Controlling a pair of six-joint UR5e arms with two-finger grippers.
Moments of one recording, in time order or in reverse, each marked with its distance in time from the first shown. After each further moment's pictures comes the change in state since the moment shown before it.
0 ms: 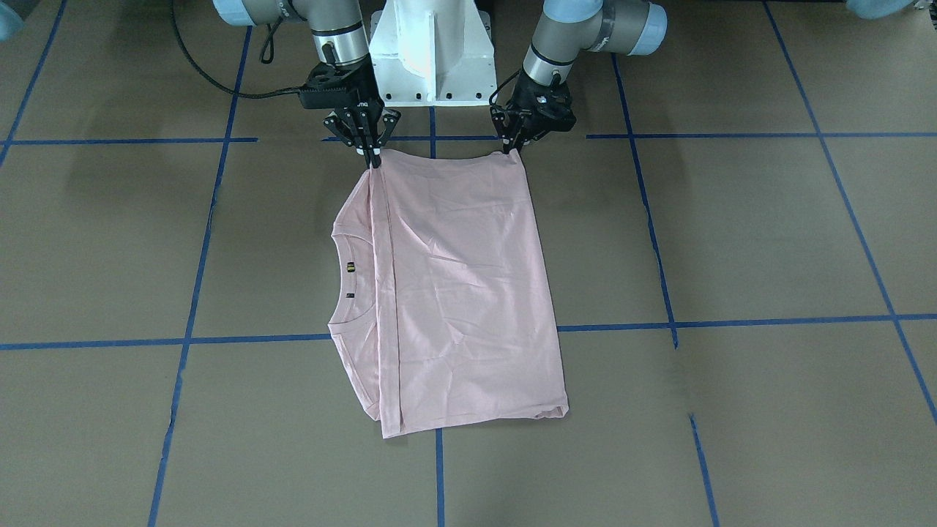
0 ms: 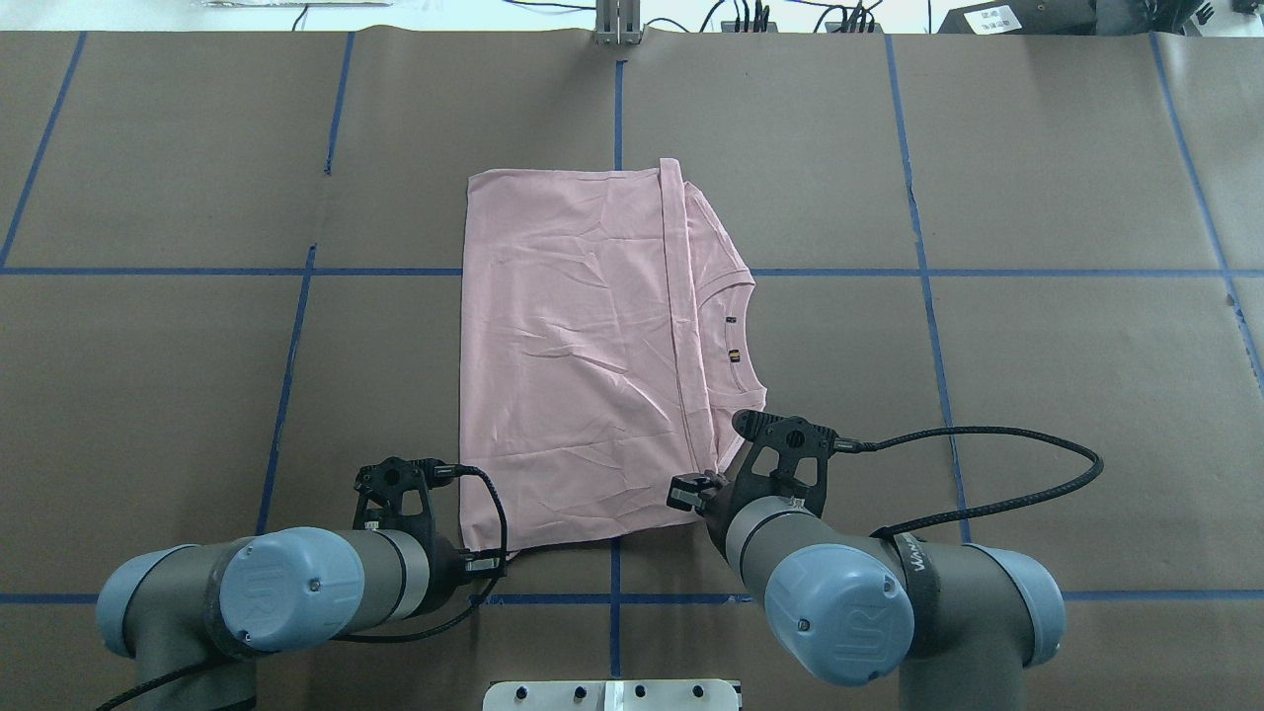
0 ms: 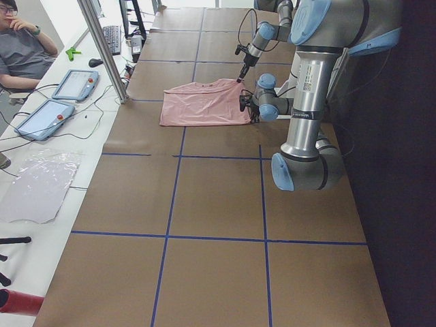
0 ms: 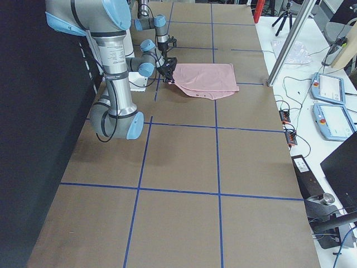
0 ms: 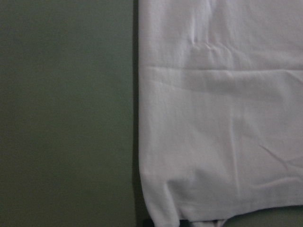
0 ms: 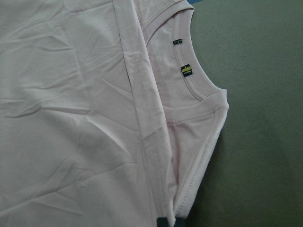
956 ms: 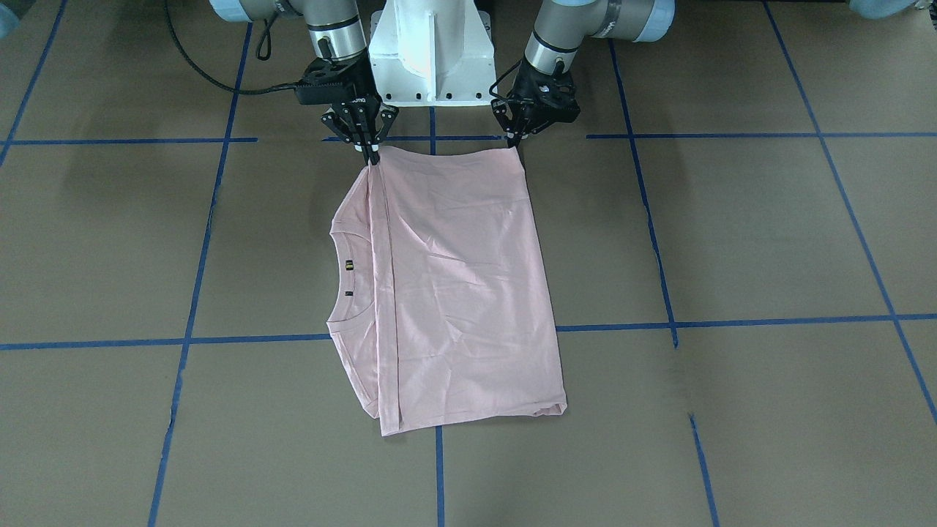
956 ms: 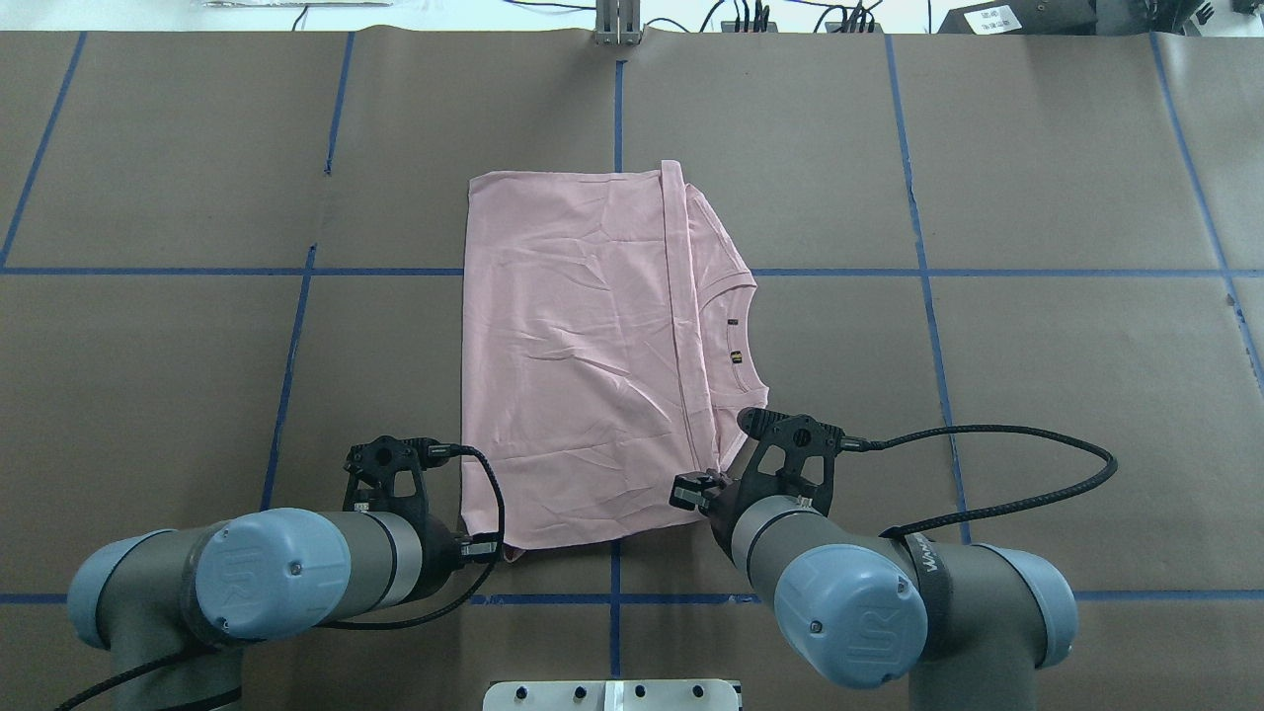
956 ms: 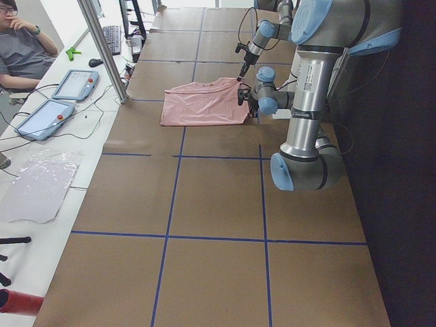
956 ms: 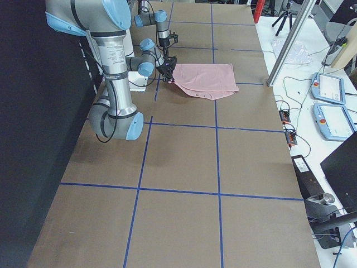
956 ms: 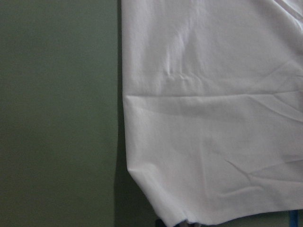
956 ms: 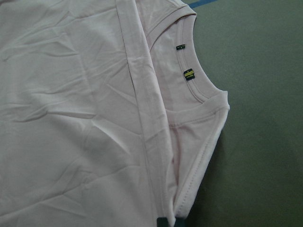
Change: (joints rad) left arm -0.028 -0.004 -0.074 0.082 -0.005 0.027; right arm 0.000 -0.011 0.024 0.000 0.000 -0.001
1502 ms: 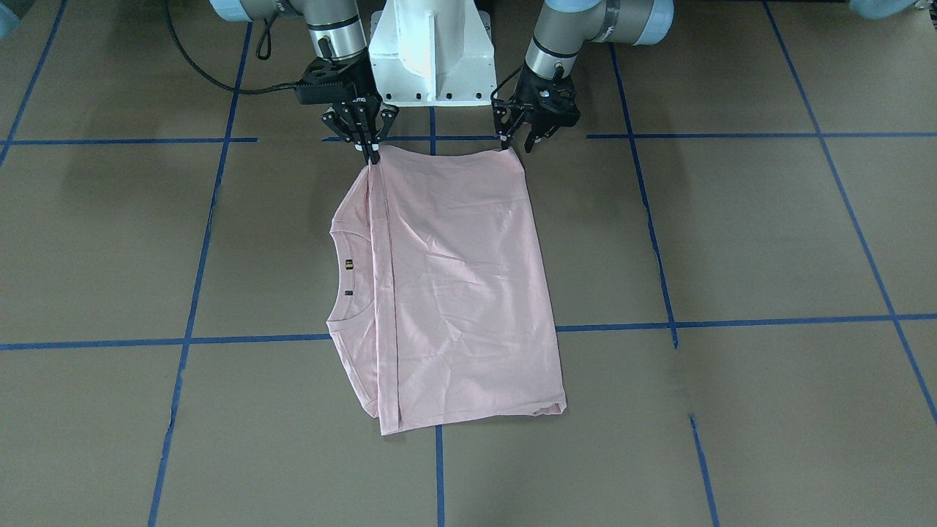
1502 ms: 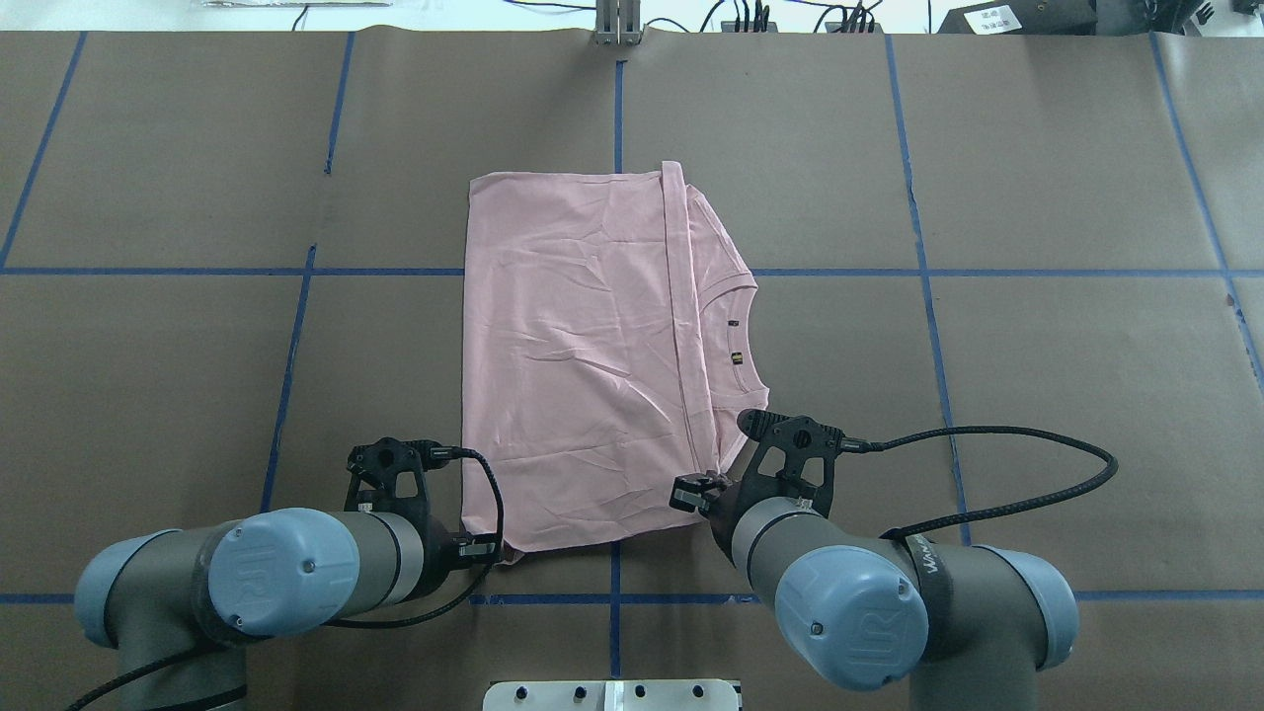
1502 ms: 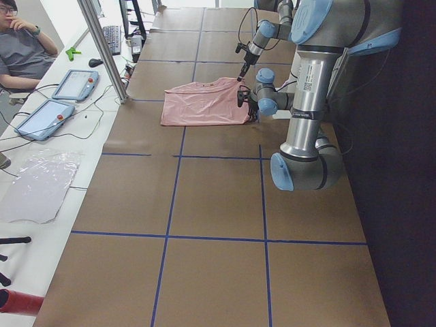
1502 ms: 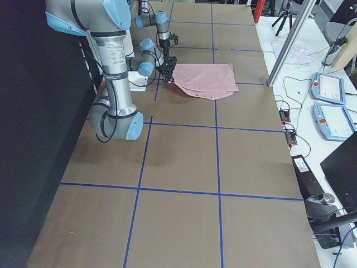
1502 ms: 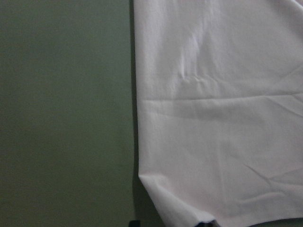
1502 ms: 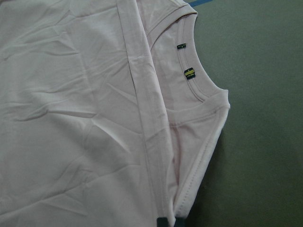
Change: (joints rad) left arm 0.002 -0.001 0.029 0.005 0.002 0.015; right arm -0.002 0.000 0.000 0.000 0.001 0.000
